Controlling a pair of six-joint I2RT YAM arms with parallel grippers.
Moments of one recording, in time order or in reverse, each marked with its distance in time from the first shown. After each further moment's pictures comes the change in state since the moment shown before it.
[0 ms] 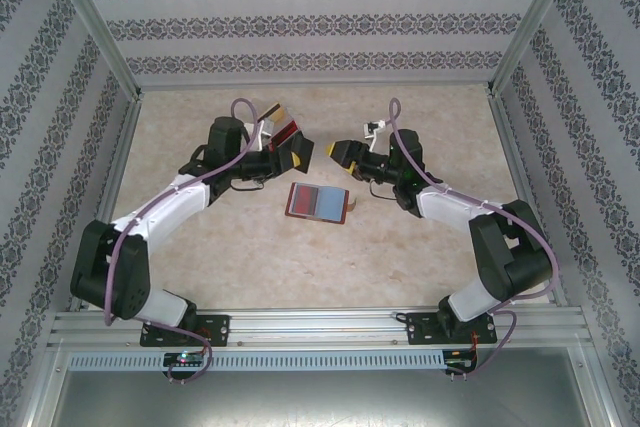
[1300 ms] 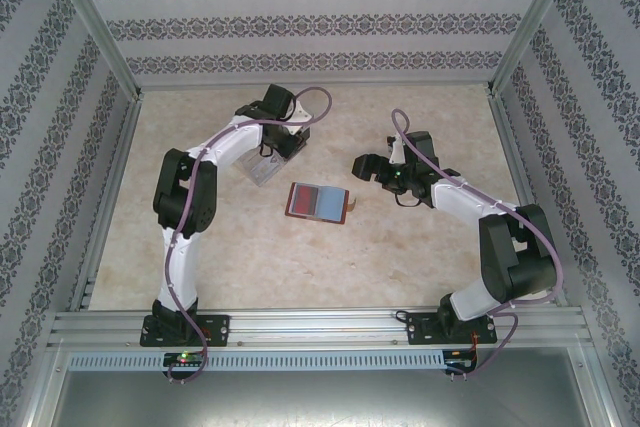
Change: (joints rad) left arm -0.041 0.706 0.768 -0.529 -0.548 1.004; right arm -0.123 -0.024 0.053 -0.551 0.183 -0.375
